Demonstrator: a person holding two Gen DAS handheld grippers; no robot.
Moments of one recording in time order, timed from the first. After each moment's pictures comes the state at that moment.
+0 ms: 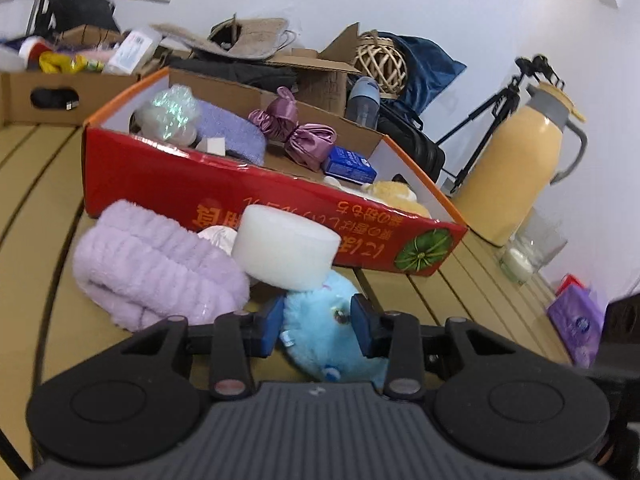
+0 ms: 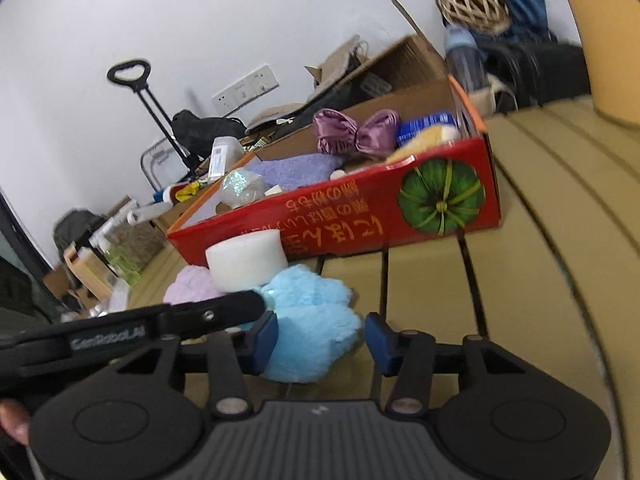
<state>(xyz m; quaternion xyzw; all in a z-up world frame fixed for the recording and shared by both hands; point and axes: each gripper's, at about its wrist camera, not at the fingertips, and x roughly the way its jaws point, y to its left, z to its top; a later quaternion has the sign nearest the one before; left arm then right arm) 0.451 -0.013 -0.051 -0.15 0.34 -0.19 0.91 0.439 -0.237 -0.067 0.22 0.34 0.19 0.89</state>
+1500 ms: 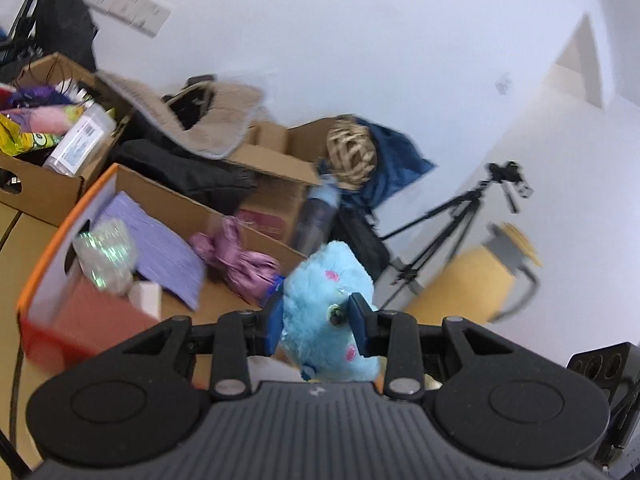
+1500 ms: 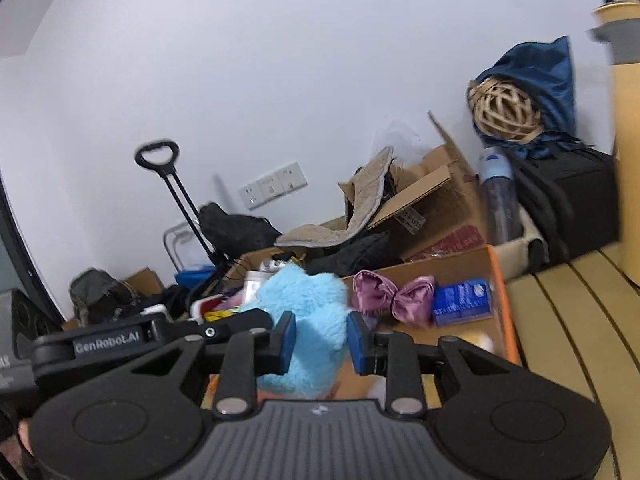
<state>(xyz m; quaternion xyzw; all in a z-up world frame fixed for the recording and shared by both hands) 0.550 0.005 0.038 -0.26 0.28 -0.22 0.90 0.518 -0.249 0.051 0.20 0.24 0.19 0.93</state>
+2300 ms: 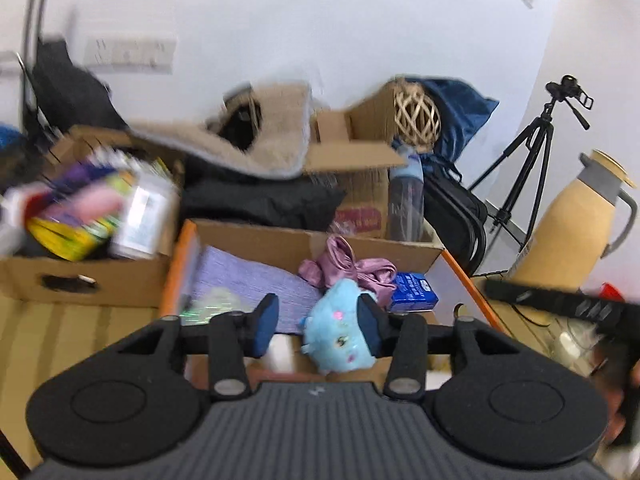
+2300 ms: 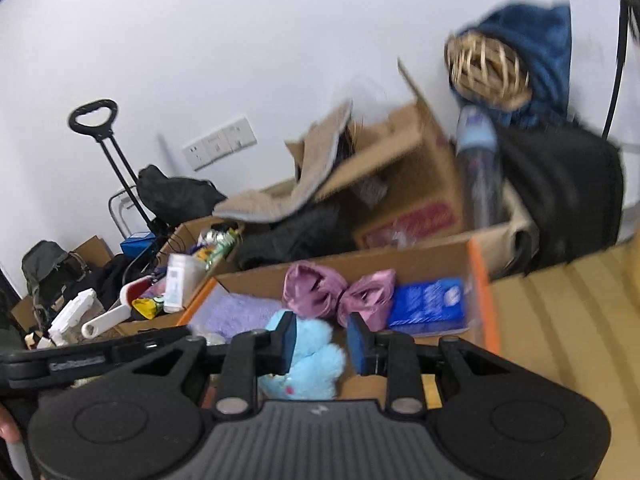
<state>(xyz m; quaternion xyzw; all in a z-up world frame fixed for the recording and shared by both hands) 0.566 0.029 0.053 -0.07 0.30 -0.15 0.94 0.594 -0.256 0.037 0.16 0.30 0.15 0.93</state>
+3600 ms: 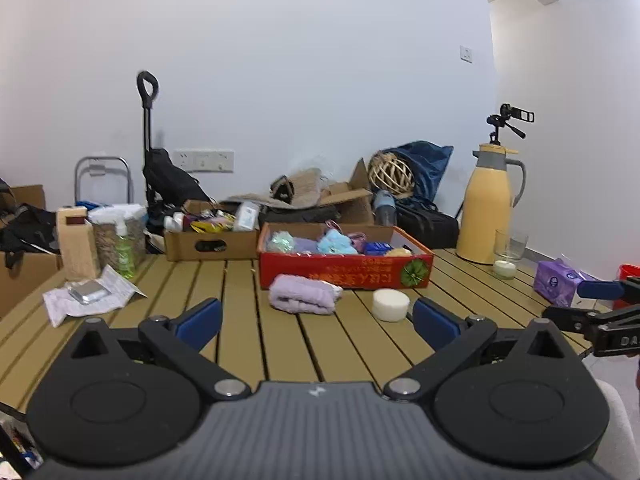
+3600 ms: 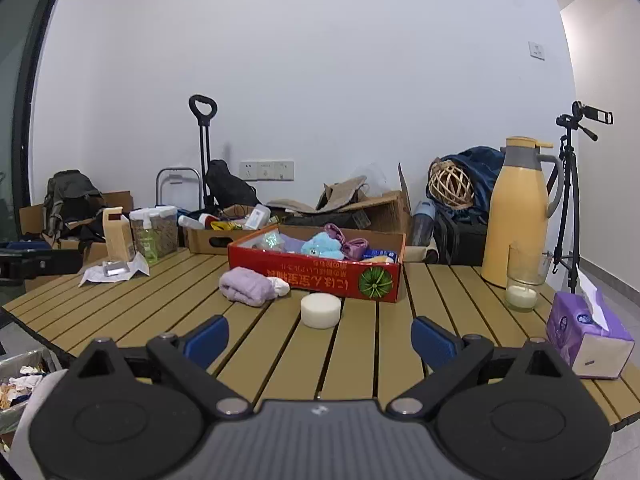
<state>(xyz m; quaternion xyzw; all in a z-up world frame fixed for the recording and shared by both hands) 0.137 0.052 0.048 -0.01 0.15 -0.09 0.98 0.141 -0.240 0.042 0.00 0.17 0.11 0.98</state>
